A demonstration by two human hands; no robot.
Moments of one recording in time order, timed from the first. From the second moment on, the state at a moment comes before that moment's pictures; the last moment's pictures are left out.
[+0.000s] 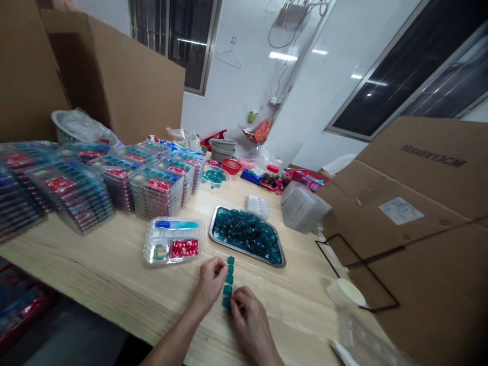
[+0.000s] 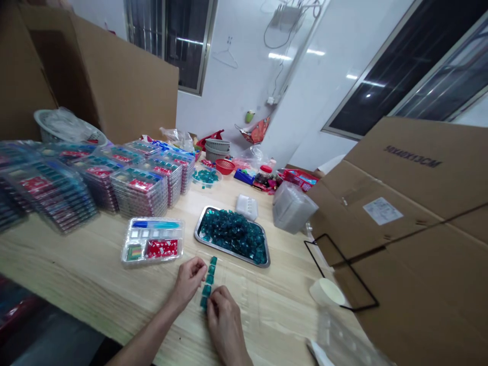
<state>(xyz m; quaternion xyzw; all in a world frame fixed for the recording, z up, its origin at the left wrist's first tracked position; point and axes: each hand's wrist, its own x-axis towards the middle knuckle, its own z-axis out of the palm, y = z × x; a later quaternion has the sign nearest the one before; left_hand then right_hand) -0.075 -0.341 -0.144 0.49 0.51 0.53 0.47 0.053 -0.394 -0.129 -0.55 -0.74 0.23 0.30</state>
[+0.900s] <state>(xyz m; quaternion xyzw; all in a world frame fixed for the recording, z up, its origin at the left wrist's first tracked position) -0.065 -0.339 -0.157 0.54 0.54 0.50 0.40 0.067 -0.230 -0.135 -0.65 -0.71 0.15 0.24</state>
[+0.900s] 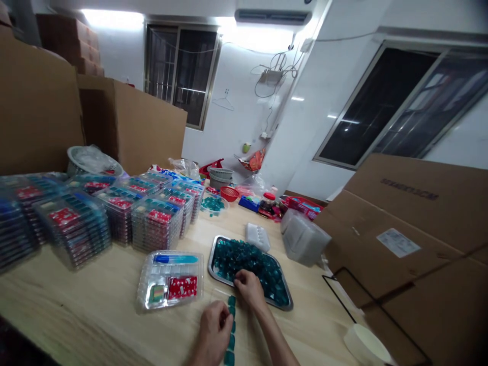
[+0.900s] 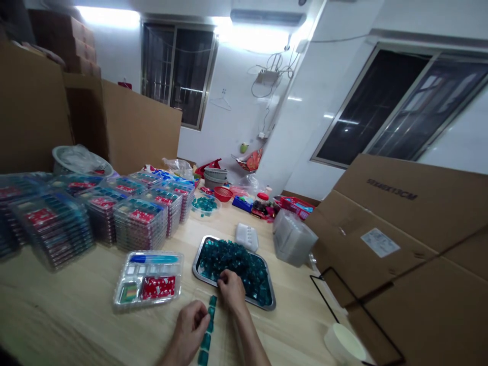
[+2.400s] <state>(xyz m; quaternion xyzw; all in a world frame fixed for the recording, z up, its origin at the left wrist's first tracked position) -0.073 -0.334 -0.171 0.59 0.50 0.48 0.41 0.148 -0.301 -0.121 -0.46 -0.40 0.54 0.58</state>
